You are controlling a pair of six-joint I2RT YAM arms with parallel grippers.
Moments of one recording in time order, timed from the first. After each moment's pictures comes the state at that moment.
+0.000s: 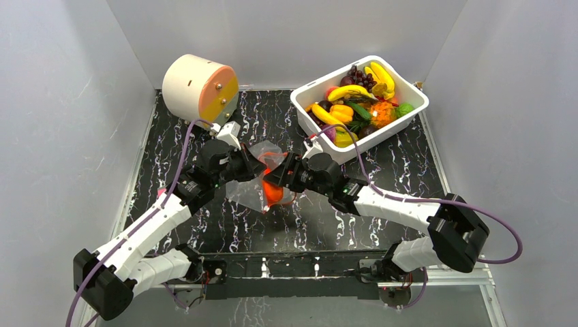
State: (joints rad) left arm -0.62 1.01 0.84 -0.31 0.08 -0.70; right arm 0.89 1.35 0.77 0.25 -0.05 1.02
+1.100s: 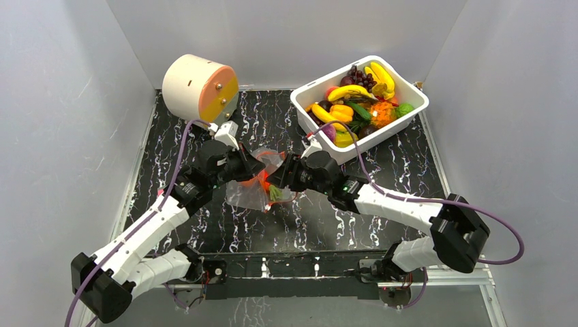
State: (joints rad) left arm -0.62 0.98 0.84 -0.31 0.06 -0.69; right arm 0.89 1.35 0.80 0.17 -0.04 0.93
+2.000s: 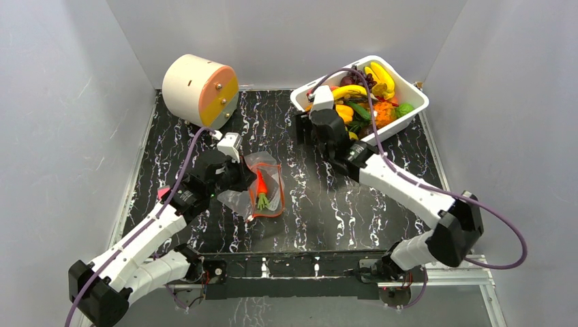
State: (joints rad) left arm -0.62 0.91 0.75 -0.37 0.02 -0.44; right arm 0.77 1.38 1.21 -0.15 0.44 0.19
